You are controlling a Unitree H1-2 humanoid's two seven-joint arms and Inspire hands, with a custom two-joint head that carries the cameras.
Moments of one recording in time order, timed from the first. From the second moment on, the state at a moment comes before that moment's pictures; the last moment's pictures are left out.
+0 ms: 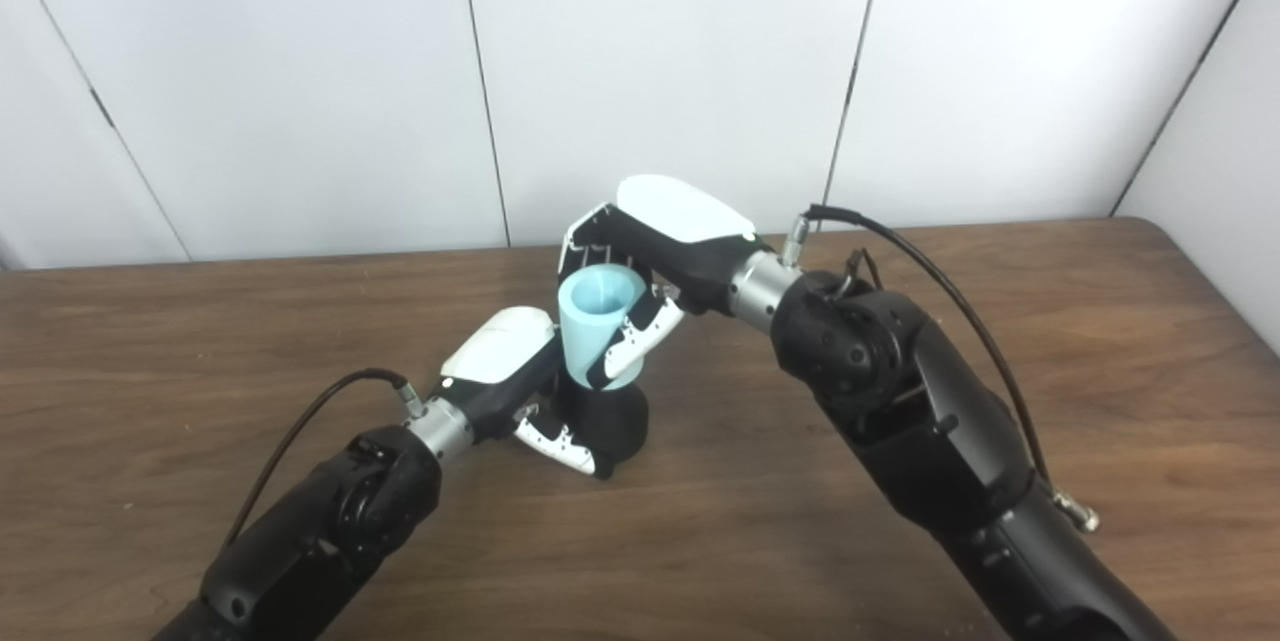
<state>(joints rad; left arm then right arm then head) -0.58 0.26 -0.64 0.30 0.64 -0.02 -0.07 -0.64 -0.39 0.36 -0.20 -0.54 0.27 0.52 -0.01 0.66</state>
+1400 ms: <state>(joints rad) -0.58 0.26 -0.64 0.30 0.64 -0.02 -0.06 -0.57 -0.45 0.17 -0.34 -0.39 0.13 0.48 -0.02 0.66</state>
